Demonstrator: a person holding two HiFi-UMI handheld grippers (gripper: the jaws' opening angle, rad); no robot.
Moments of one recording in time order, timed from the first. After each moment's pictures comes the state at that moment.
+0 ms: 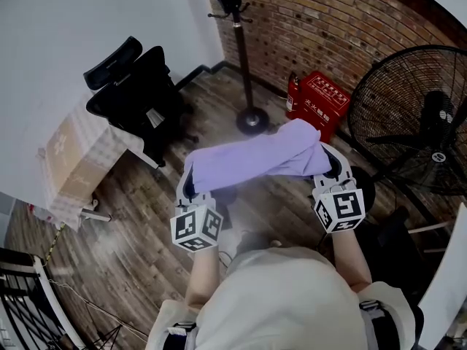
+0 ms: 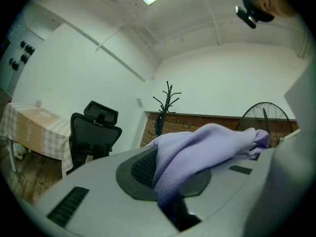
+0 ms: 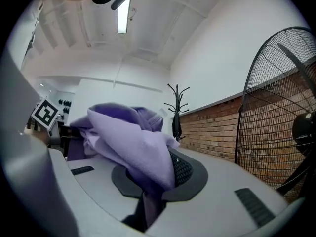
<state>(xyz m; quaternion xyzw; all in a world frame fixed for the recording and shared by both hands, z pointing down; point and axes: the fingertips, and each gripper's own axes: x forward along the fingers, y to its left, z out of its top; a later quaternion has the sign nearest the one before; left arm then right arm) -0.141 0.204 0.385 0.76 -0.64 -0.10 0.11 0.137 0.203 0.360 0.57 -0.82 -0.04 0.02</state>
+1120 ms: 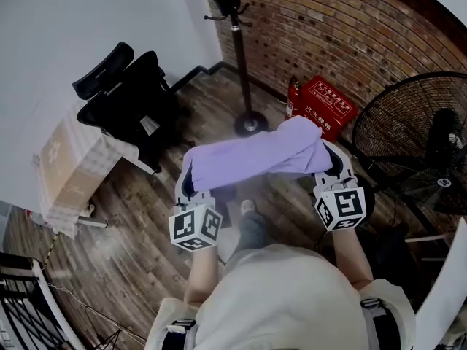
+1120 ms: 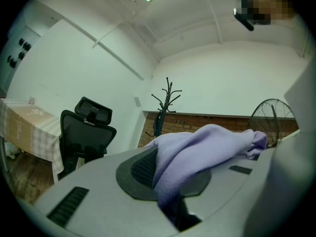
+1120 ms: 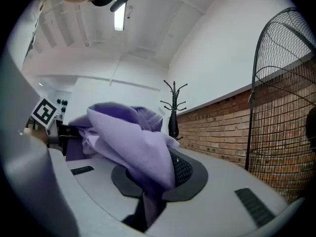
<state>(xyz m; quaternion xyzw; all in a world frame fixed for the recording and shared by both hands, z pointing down) -0.124 0.123 0.386 0.76 -0.63 -0.10 0.11 0.155 0.119 0.365 0.57 -0.82 -0.04 0.01</state>
